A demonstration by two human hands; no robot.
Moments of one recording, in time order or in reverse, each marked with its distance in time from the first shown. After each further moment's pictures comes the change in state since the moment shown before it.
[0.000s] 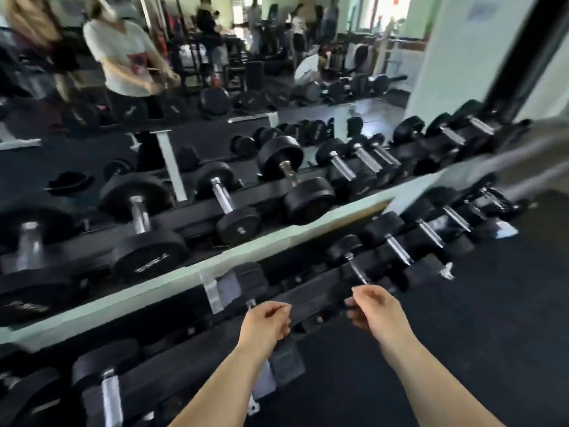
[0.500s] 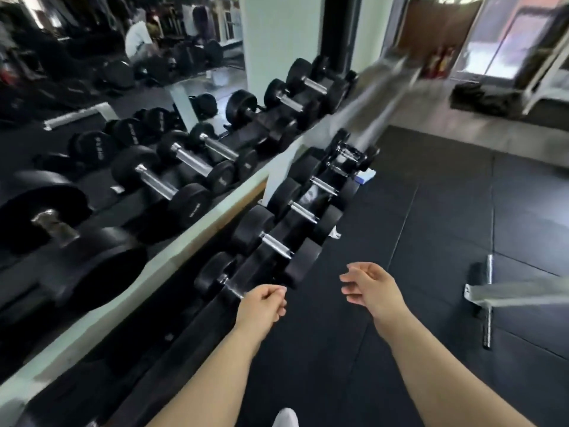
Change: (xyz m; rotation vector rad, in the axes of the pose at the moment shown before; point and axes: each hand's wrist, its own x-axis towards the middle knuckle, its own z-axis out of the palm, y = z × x) left_hand 0.137 0.062 0.319 0.224 -0.450 0.023; right_hand 0.171 -0.004 -0.256 0.203 0.454 0.101
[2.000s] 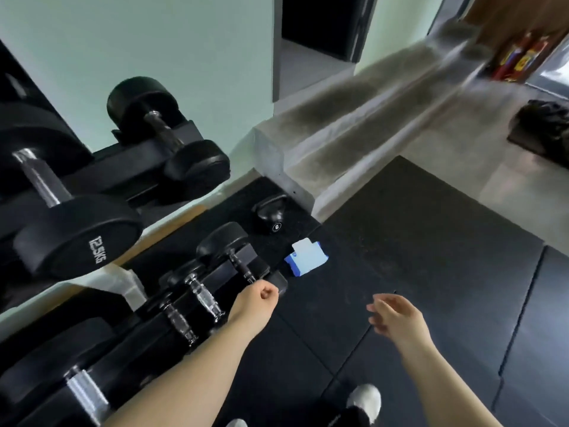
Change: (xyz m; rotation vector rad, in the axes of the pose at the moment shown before) left_hand 0.849 0.416 0.641 0.399 0.076 -0.110; right_hand 1.060 -0.337 -0.360 -0.275 -0.026 0.136
